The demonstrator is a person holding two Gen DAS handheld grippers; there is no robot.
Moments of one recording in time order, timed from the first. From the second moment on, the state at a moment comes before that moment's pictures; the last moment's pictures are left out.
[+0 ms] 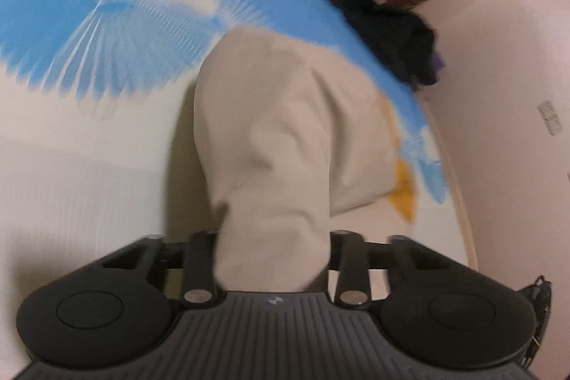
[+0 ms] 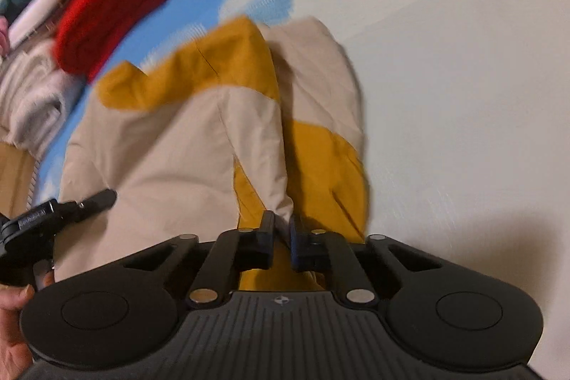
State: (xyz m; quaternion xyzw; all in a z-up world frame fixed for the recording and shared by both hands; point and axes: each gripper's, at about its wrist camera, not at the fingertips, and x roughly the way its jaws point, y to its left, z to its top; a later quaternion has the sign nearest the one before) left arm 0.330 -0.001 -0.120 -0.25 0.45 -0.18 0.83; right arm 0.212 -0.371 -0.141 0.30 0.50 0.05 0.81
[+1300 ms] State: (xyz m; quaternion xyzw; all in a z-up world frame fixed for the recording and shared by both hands) left arm 0.249 0.032 -0.037 0.05 0.44 -0.06 0.89; right arm 0.265 -0.268 -0.054 0.16 0.40 0.06 0.90
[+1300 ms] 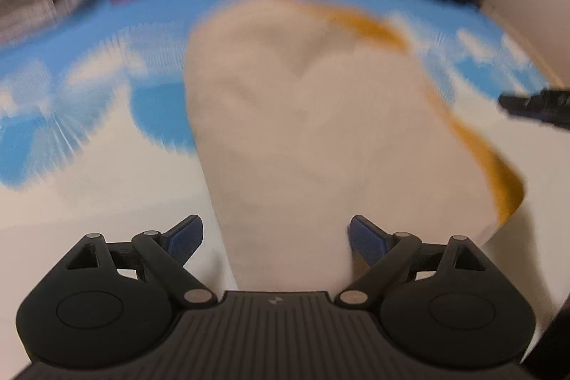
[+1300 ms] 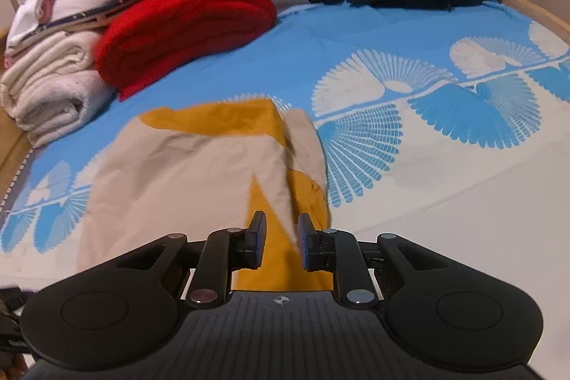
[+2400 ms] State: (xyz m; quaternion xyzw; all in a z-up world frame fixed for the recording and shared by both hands) left arm -0.030 -0.022 0.019 0.00 0.28 0.05 0.96; right arm -0.011 -0.235 -0.002 0.05 0.26 0.05 0.96
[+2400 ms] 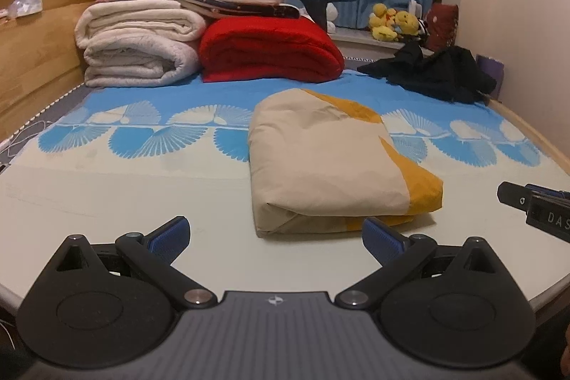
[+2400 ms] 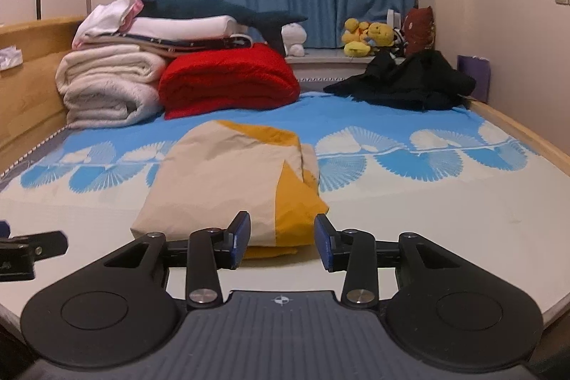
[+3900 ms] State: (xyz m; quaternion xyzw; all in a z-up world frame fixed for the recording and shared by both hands) left arm -0.001 -0.024 -0.013 -0.02 0.31 0.06 0.95; right arm 0.001 -0.233 -0.022 0.02 0.30 0.06 0.95
